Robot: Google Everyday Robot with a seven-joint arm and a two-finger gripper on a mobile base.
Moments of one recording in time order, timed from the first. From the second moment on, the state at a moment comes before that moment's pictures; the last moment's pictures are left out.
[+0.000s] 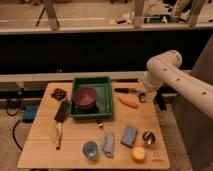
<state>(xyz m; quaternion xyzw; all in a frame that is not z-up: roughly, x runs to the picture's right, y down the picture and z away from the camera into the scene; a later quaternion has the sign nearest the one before) 0.221 0.012 0.773 -0.20 -0.05 -0.10 0.97</state>
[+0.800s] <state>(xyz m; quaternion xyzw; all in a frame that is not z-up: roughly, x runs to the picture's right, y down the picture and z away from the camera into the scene) 0.220 0.007 0.806 -0.19 -0.08 -0.13 0.97</state>
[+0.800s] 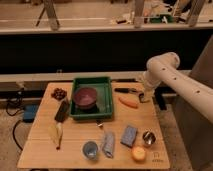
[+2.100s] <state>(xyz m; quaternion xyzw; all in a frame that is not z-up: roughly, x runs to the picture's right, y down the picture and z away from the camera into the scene) 0.221 0.016 0.854 -0.20 -0.10 -0.14 0.96</state>
